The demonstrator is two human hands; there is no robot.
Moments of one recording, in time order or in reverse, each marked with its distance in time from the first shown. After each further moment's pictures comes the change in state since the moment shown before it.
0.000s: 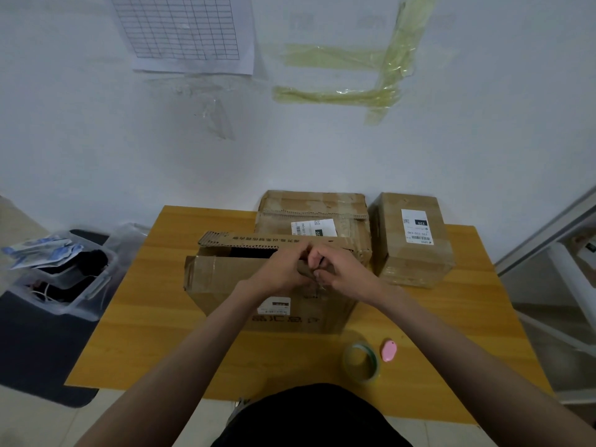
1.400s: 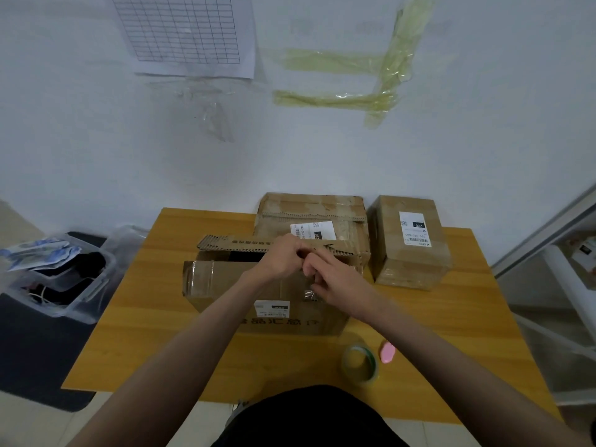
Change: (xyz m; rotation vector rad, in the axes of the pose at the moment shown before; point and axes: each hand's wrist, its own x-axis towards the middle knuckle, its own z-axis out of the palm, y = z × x) left_hand 0.019 -0.003 -0.014 0.047 0.006 -0.007; right_hand -0.016 -0.016 0.017 -0.380 0.043 -0.120
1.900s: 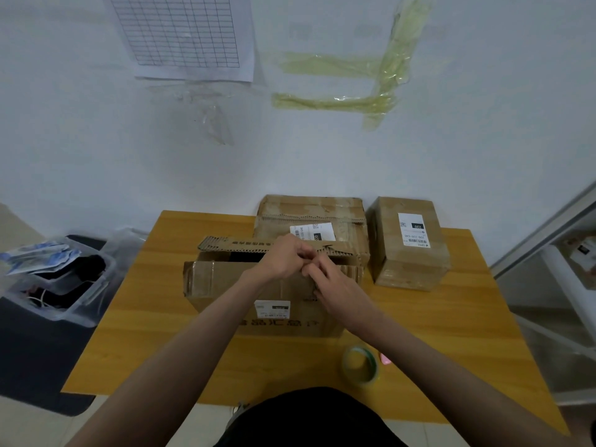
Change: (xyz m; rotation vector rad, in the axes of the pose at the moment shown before) left_hand -0.001 0.004 -0.002 -0.080 -0.015 -0.040; right_hand -0.011 -0.003 0.022 -0.167 0.072 0.036
